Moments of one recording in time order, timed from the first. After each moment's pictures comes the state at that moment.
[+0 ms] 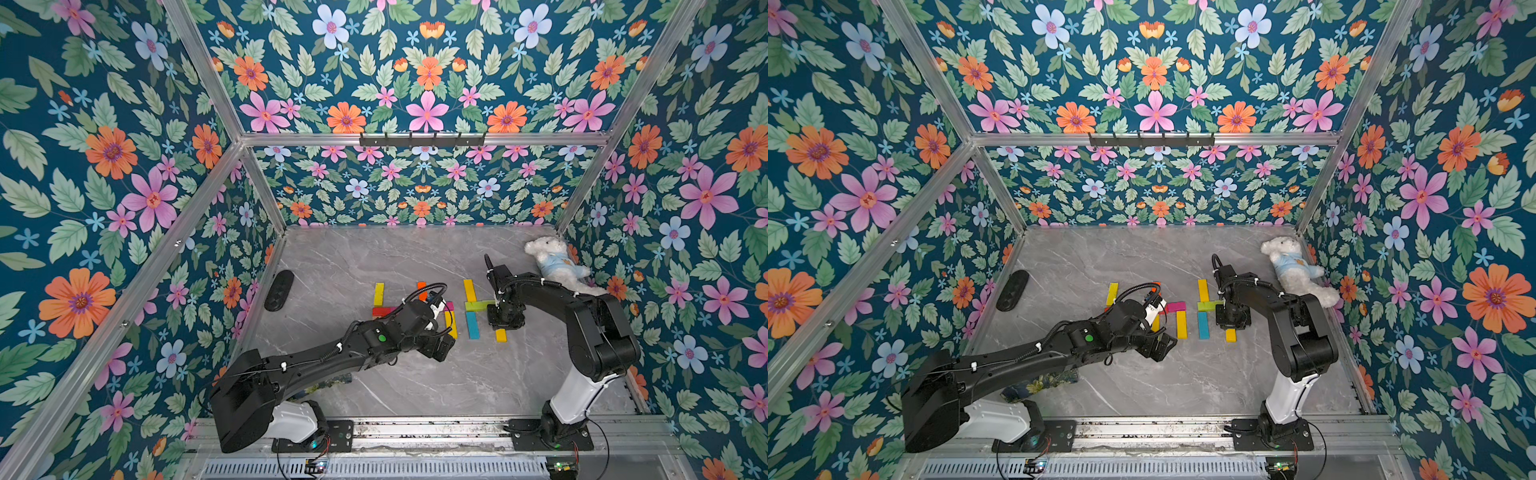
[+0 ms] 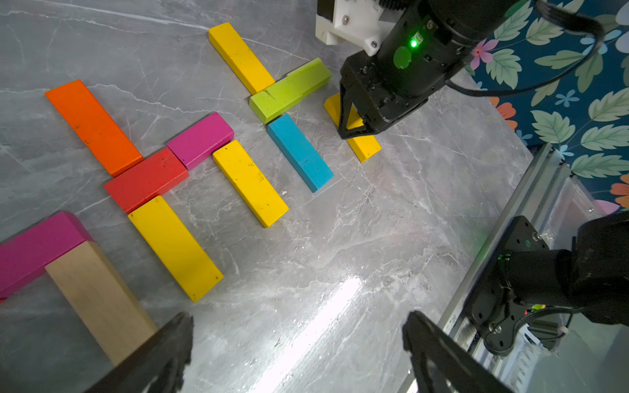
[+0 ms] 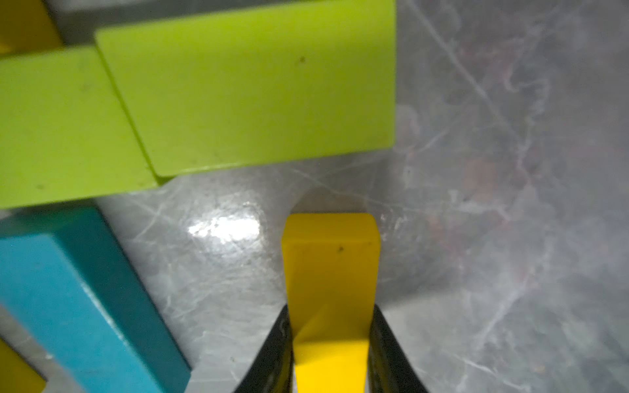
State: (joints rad) left arm -1.05 1.36 0.89 -0.26 0.01 -0.41; right arm 0.26 1.76 1.07 -0.84 0.06 0.34
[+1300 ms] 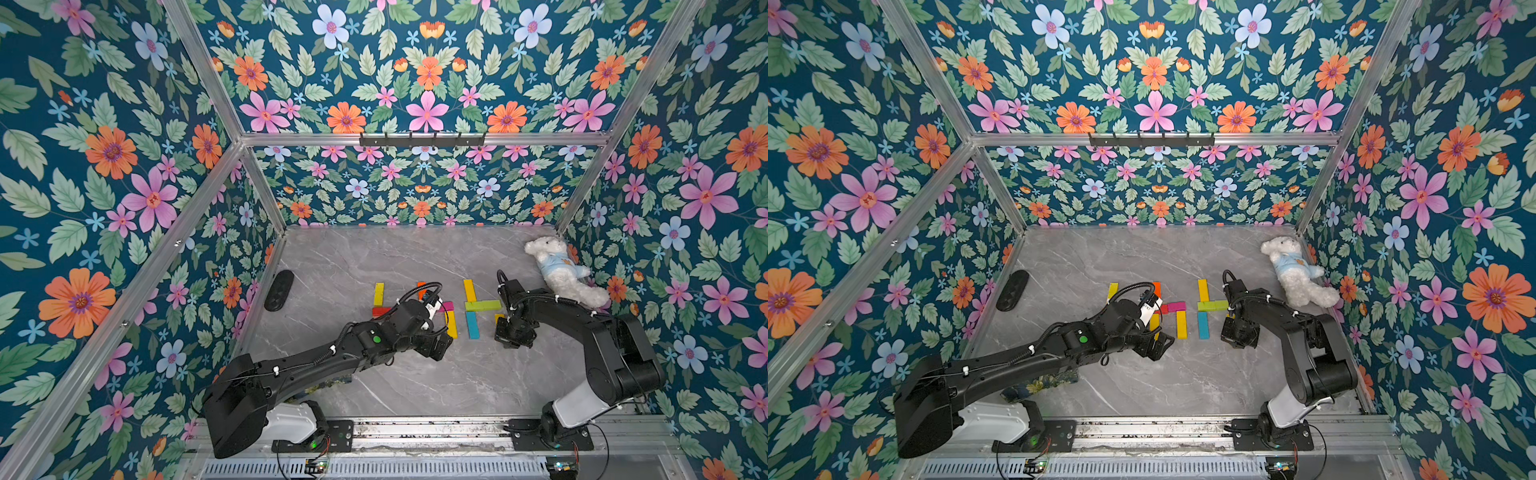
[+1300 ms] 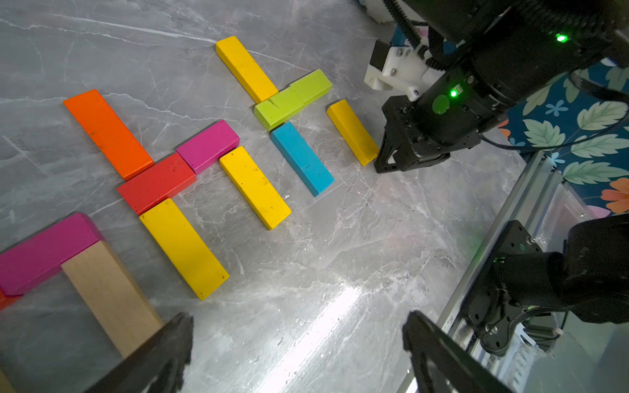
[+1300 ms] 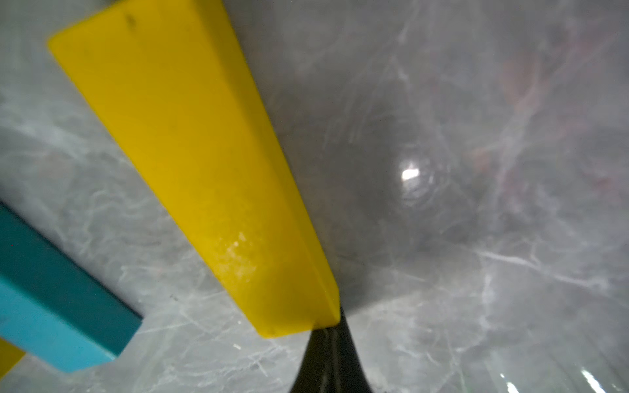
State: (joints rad) left arm -1.04 1.32 0.87 -0.25 0.01 -0.41; right arm 0.23 1.60 0.87 -0.84 -0.03 0.61
